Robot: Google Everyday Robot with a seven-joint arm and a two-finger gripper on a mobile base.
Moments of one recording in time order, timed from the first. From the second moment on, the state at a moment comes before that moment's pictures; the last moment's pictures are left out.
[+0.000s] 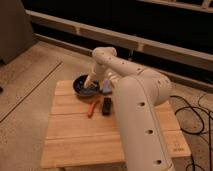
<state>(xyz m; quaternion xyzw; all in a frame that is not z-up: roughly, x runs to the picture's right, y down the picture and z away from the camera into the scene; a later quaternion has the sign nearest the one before) -0.070 0.000 0.939 -0.37 0.14 0.66 0.64</state>
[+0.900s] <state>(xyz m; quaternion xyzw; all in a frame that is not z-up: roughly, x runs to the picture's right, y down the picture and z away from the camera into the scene) -0.062 0.023 0.971 -0.40 0.19 0.65 0.63</state>
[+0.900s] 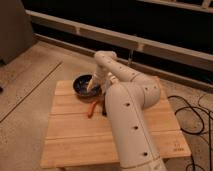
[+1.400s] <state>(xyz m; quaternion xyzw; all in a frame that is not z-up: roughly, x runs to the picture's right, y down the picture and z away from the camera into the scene) -0.062 0.027 0.978 -0.41 0.20 0.63 0.63</state>
